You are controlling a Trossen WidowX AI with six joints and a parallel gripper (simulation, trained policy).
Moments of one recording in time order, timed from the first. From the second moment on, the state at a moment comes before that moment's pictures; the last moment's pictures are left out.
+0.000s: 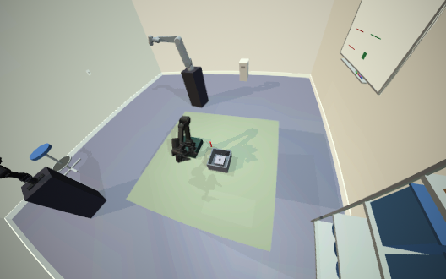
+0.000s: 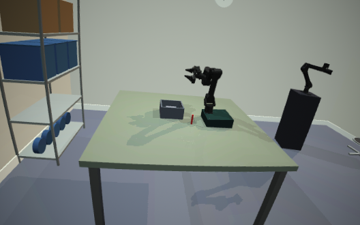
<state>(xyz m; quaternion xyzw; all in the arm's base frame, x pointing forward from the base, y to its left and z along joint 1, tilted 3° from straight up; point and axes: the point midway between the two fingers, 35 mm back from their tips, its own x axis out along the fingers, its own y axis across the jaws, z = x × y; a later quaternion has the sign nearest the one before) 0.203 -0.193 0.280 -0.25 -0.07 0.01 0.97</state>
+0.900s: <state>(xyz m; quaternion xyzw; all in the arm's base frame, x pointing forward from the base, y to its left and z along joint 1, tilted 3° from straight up) 0.339 -0.165 0.303 0.09 -0.05 0.02 0.99</state>
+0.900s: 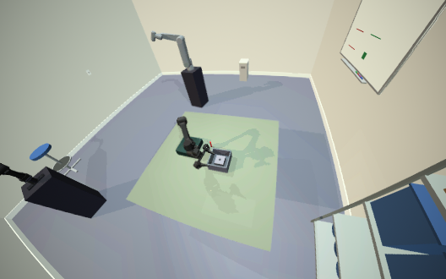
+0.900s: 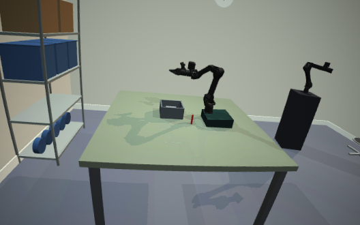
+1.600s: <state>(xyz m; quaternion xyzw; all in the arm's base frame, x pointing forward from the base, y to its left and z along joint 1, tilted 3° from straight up) 0.389 -0.059 0.238 0.31 0.20 -0.02 0.93</state>
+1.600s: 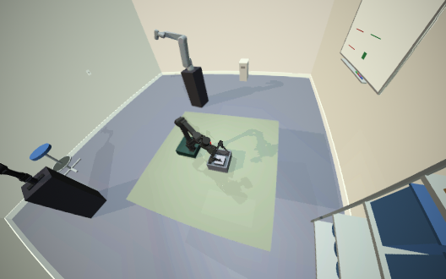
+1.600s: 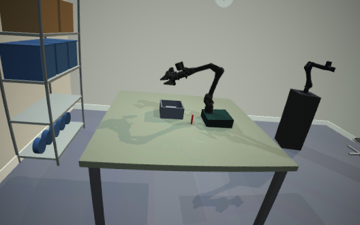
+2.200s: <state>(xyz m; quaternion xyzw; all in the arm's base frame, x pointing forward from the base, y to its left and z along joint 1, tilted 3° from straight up) 0.315 0.058 0.174 0.35 0.46 -0.10 0.81</state>
